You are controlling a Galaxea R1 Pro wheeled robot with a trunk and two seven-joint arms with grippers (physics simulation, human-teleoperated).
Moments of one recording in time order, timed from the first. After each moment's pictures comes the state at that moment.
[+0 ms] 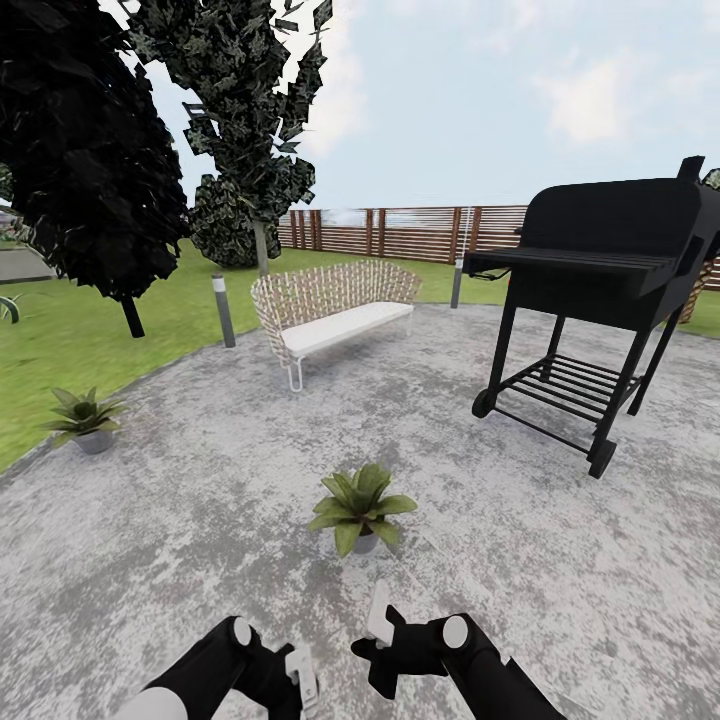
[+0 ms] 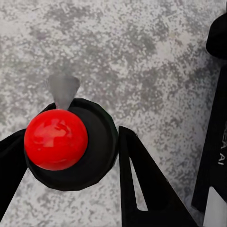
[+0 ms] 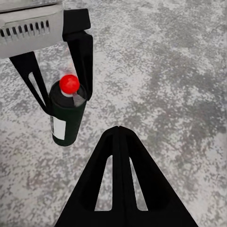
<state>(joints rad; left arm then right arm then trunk) -0.54 -0.05 -0.09 -0.42 -0.85 0.01 -0.95 -0.39 0.06 0.35 -0.84 0.50 0.01 0.81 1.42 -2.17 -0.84</state>
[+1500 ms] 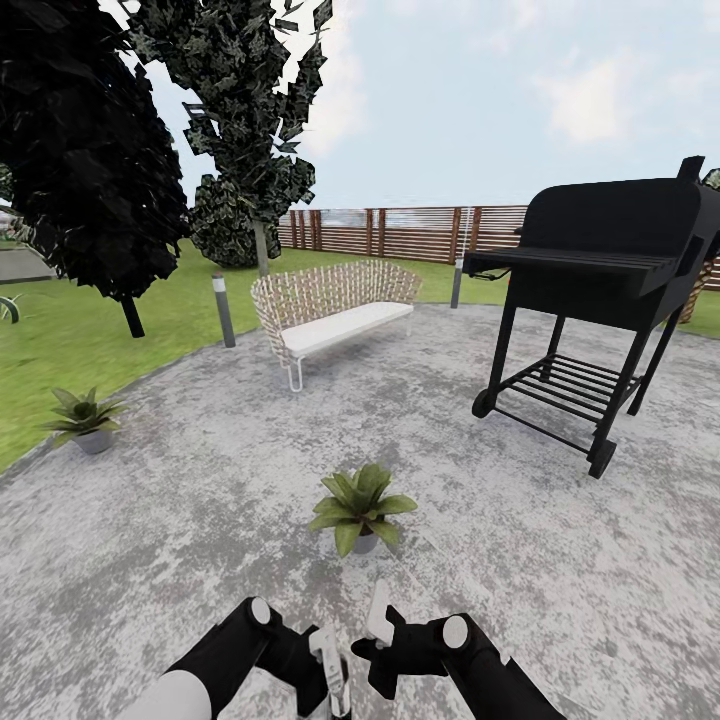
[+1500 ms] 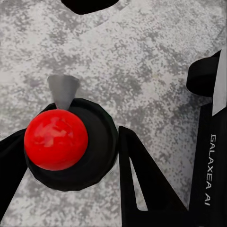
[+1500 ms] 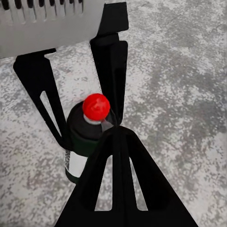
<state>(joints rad) -0.57 -0.10 -0.09 -0.46 -0.78 0.01 -1.03 -0.39 0.06 0.35 -0.84 0.50 0.01 0.81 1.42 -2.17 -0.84</state>
